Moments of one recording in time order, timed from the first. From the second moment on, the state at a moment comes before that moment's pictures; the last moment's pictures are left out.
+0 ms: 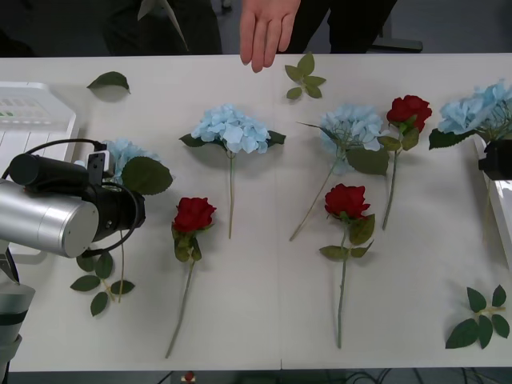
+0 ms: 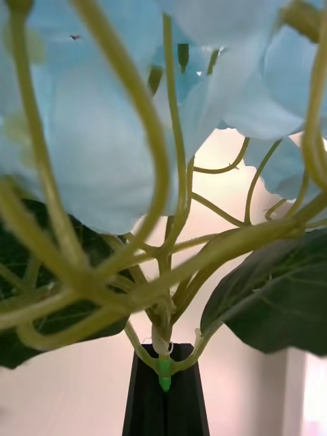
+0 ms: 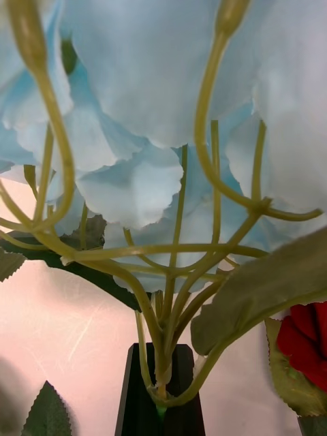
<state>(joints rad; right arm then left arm) -0.31 -0.87 -0.13 -1.51 -1.04 1.22 1.68 -0.12 0.39 -0.08 -1.96 0.30 1.37 -1.19</state>
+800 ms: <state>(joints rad) -0.65 -0.62 -0.05 -1.64 -1.36 0.74 1.74 -0.12 0.39 -0.08 -1.96 0.30 1.36 -1.19</state>
